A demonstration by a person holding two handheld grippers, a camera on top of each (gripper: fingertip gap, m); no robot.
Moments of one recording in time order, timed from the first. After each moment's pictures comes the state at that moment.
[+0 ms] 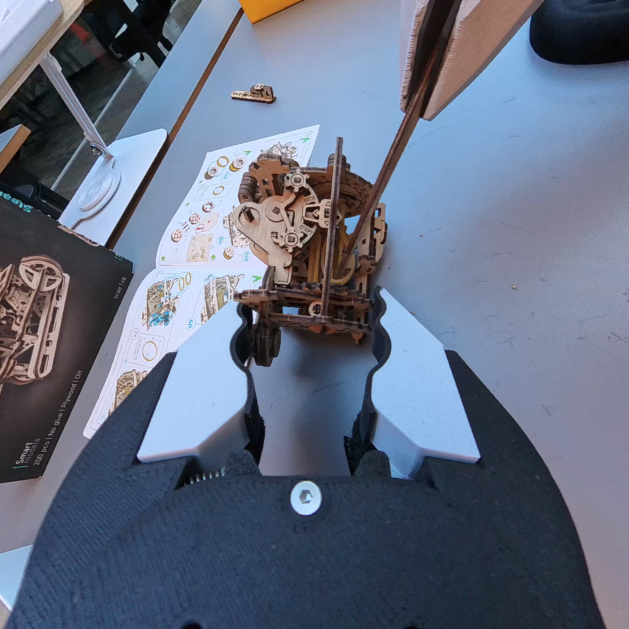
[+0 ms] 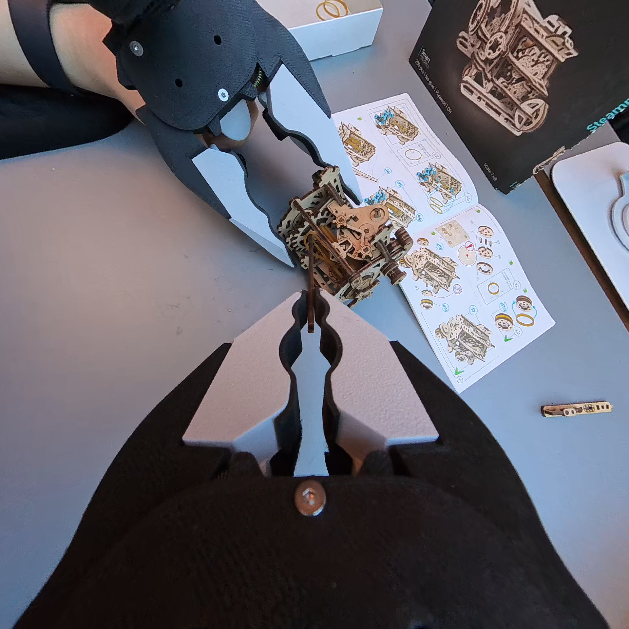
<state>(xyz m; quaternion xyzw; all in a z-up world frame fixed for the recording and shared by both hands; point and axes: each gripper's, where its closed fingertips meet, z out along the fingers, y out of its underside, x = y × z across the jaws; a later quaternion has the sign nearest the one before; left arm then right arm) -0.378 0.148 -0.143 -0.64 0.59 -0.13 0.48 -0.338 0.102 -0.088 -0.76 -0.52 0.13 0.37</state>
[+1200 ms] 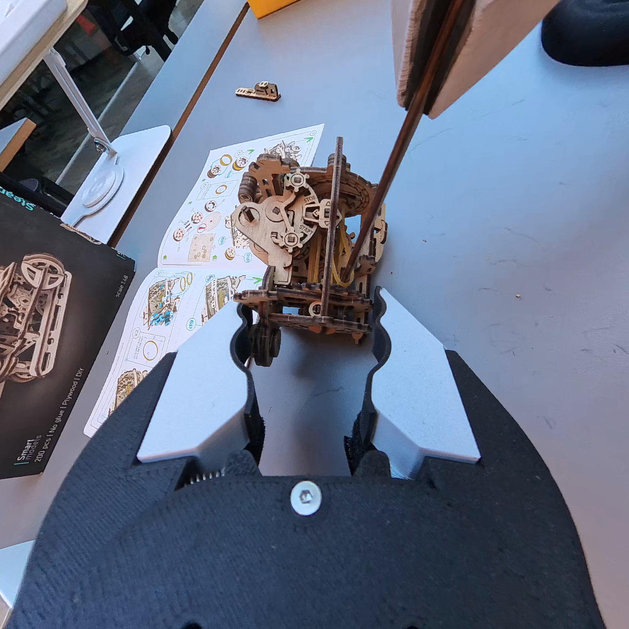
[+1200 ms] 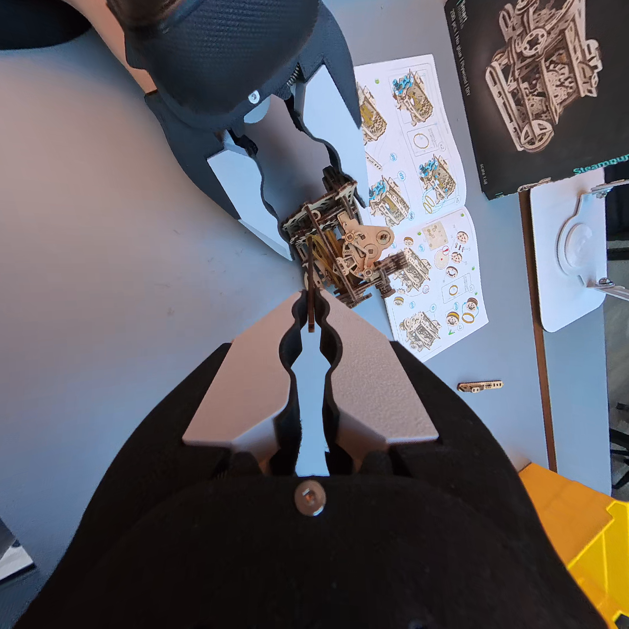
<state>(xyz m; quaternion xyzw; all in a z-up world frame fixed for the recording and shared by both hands) -0.375 0.148 -0.144 -0.65 0.58 -0.13 0.48 -0.354 0.098 -0.075 -0.75 -0.59 -0.02 0.29</state>
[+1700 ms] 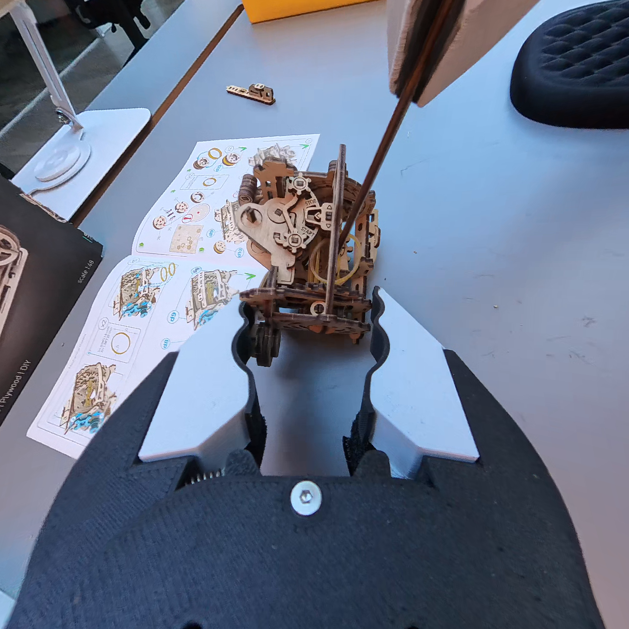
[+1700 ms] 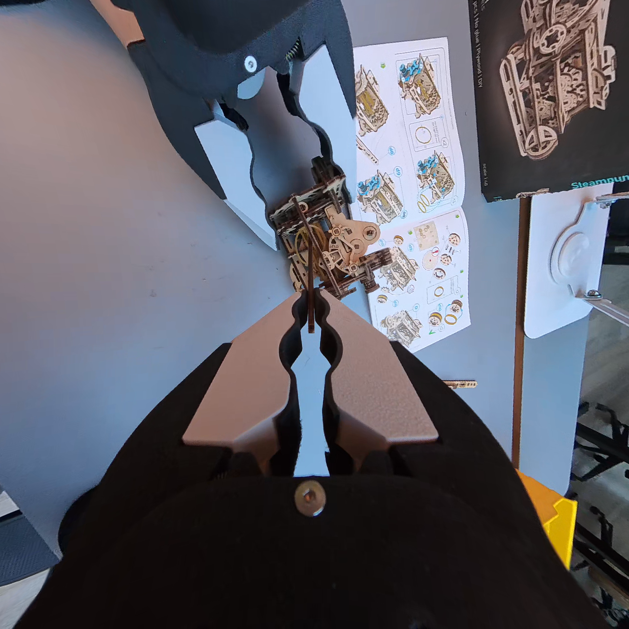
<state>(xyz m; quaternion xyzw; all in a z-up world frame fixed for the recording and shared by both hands) -0.377 0.146 -0.140 -0.67 0.56 -0.20 0.45 -0.353 0.113 -0.066 -0.74 -0.63 -0.04 0.24</state>
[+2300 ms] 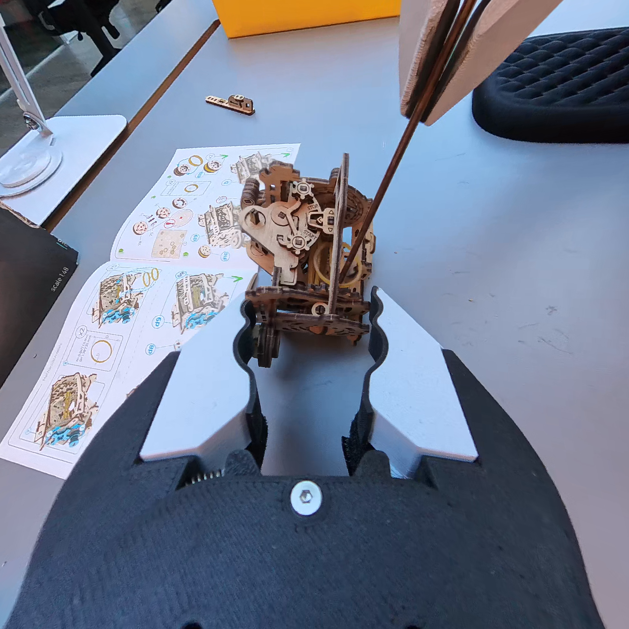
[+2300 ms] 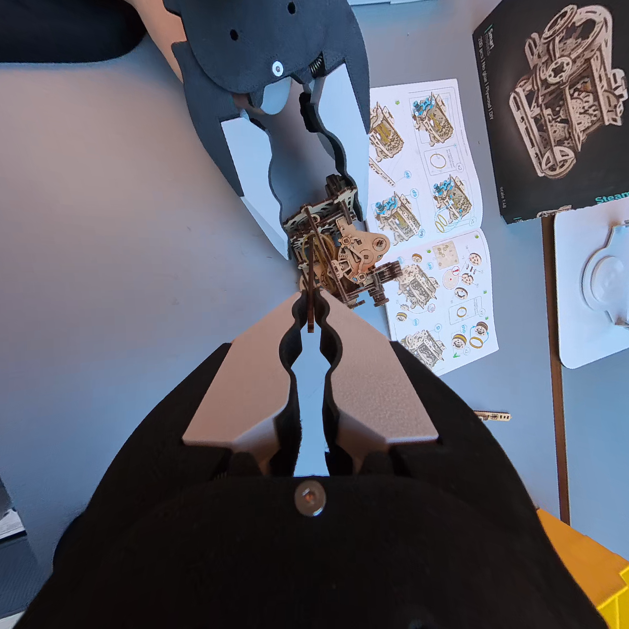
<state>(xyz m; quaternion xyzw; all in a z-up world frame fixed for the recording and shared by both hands) -0.377 0.139 -0.137 -0.66 0.56 -0.24 0.44 -0.355 0.103 -0.068 -0.73 -0.63 0.03 0.27</state>
